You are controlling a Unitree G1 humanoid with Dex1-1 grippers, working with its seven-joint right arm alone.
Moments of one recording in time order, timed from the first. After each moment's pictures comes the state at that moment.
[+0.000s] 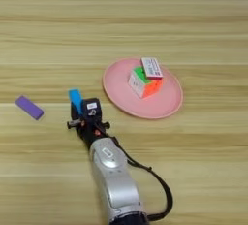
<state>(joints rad) 0.02 0.02 0.12 0.12 -0.01 0.07 0.12</state>
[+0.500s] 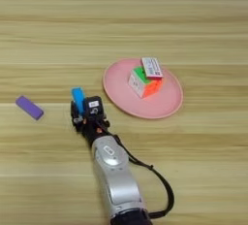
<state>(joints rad) 0.01 0.02 0.12 0.14 -0.02 0.06 0.12</state>
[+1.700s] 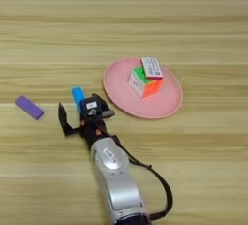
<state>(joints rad) 0.04 0.00 0.15 0.07 -0.02 0.01 0.14</state>
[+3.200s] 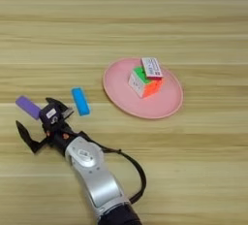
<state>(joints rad) -0.05 0.00 0.36 0.23 -0.05 -0.06 0.36</state>
